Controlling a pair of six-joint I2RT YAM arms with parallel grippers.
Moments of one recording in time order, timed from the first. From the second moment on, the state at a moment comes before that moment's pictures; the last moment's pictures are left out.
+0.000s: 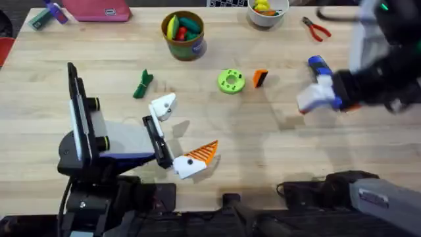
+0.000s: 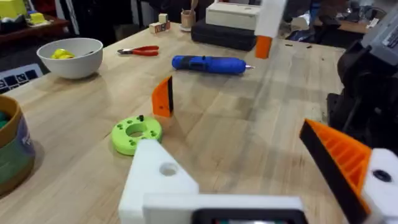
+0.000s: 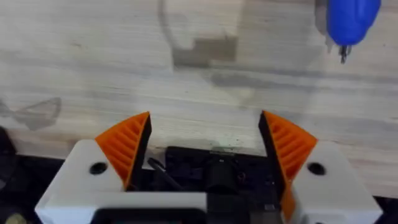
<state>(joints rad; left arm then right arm) -0.06 0.01 0.01 -0.12 1.08 0.07 0.07 1.24 1.18 -1.46 -0.07 0.03</state>
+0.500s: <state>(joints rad) -0.06 0.01 0.01 -0.12 1.08 0.07 0.22 1.60 1.68 -1.42 -0.08 0.10</state>
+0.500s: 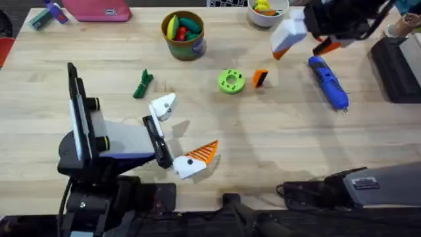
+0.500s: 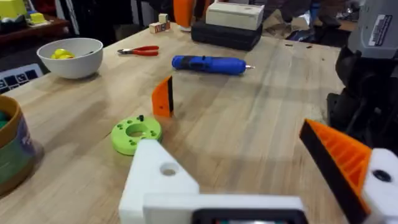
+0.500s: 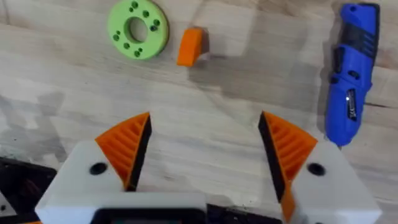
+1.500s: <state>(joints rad) -0.06 0.01 0.01 -0.11 1.08 0.07 0.29 1.76 1.45 -1.12 -0.04 0.15</state>
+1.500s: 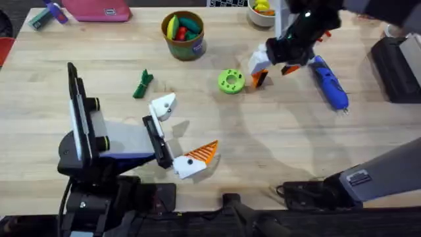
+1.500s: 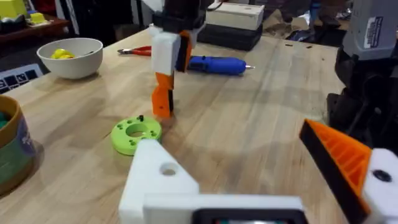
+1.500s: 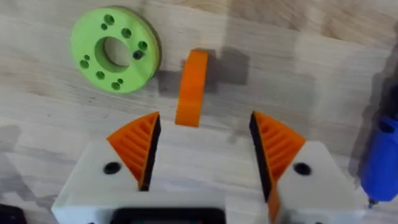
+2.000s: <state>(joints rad) -0.06 0.01 0.01 -0.11 1.08 0.07 0.31 1.81 1.44 -1.04 -0.02 0.22</state>
